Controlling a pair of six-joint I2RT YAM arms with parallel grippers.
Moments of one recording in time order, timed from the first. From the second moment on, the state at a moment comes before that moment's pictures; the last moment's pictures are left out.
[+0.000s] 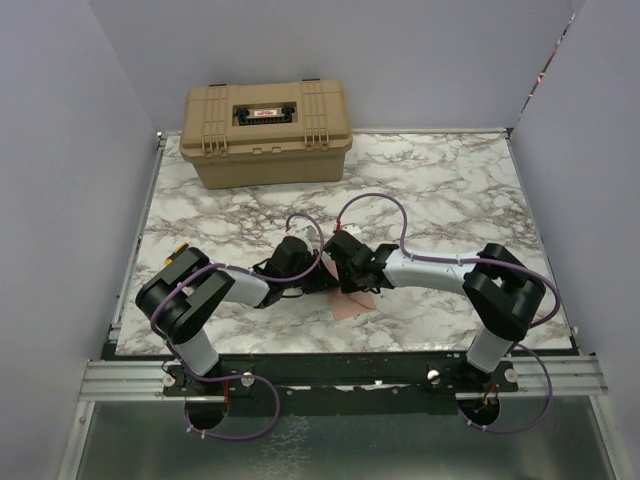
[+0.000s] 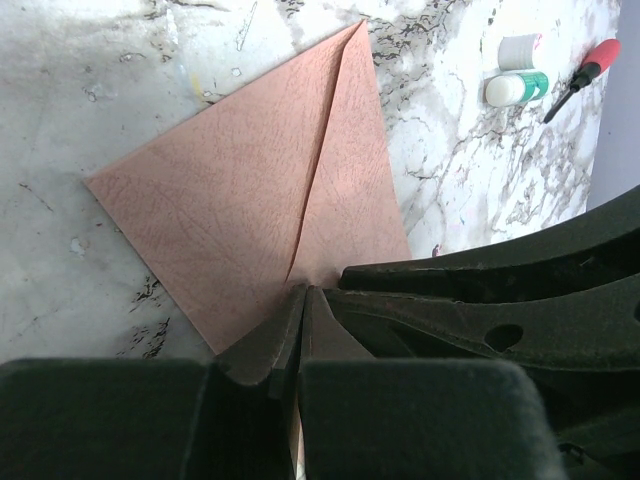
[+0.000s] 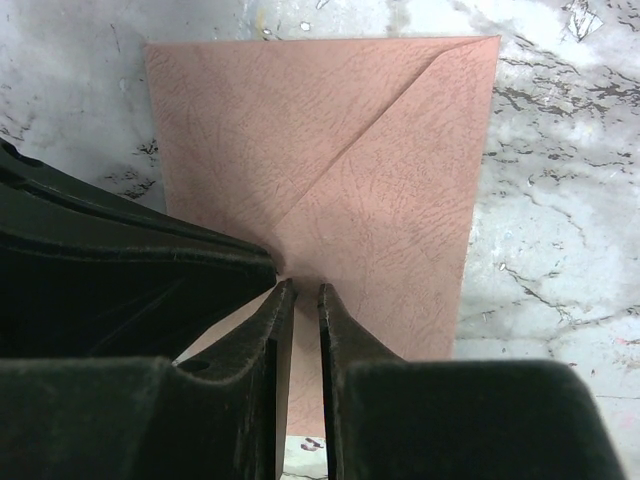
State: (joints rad) left arm -0.71 1.67 0.53 0.52 0.26 -0.91; right arm 0.94 1.72 1.00 -0.36 0.22 0.61
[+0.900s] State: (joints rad) left arm -0.67 1.66 0.51 0.53 0.29 -0.90; right arm 0.96 1.68 0.98 -0.54 0.20 0.63
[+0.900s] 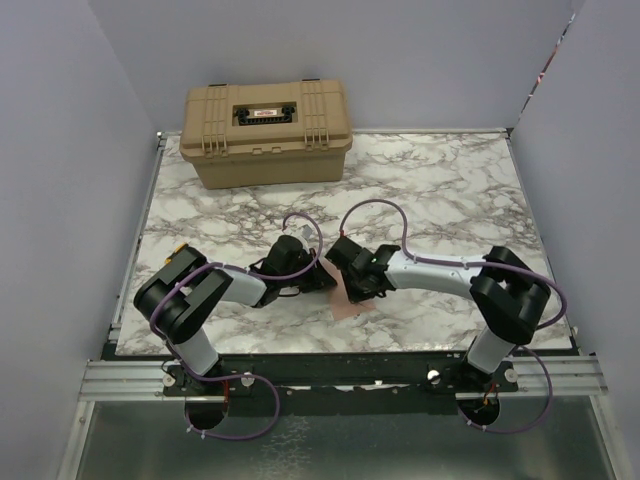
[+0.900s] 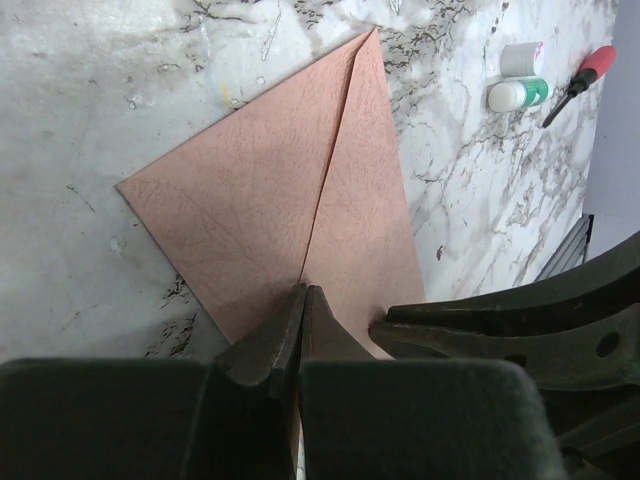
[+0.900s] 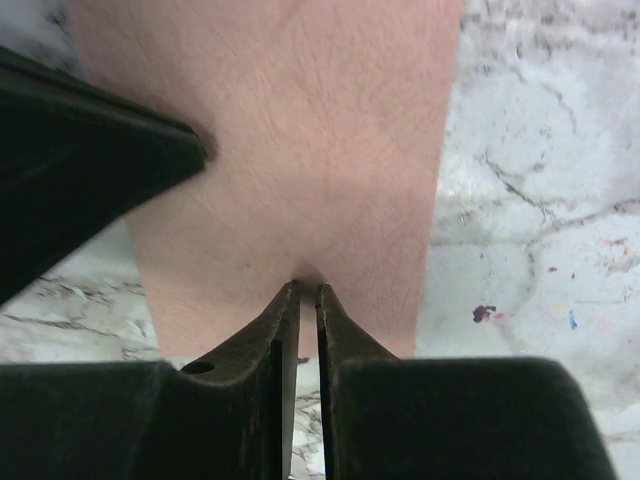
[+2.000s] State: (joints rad) left arm -0.65 1.65 0.48 0.56 0.30 -0.90; right arm 0.96 1.73 1.02 -0.44 0.25 0.69
